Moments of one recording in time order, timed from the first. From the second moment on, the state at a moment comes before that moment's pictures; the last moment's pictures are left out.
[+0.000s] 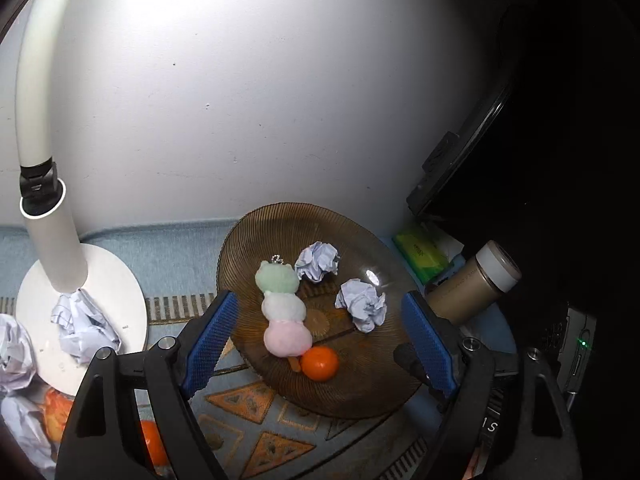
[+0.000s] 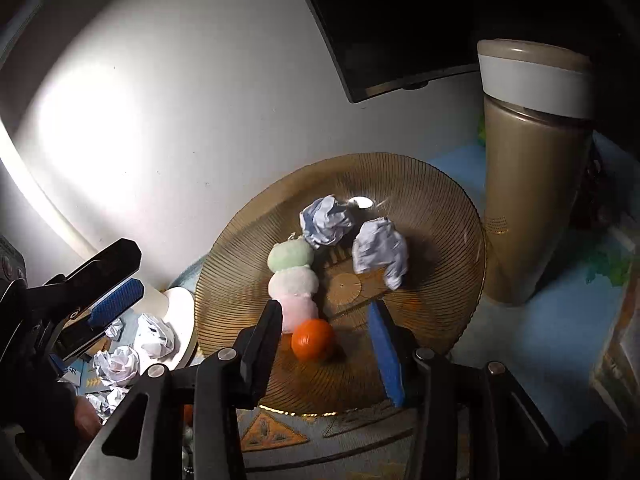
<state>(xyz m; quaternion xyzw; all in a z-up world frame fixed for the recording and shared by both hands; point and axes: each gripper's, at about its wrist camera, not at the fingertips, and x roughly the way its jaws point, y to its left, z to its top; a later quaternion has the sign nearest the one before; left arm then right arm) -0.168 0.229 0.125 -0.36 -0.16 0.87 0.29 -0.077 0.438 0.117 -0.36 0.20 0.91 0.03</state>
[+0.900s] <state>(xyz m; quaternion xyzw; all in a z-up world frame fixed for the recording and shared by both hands) 0.041 -0.057 0.031 -0.32 -0.16 0.93 0.02 0.012 0.206 0.040 -0.35 0.03 0.93 -0.09</state>
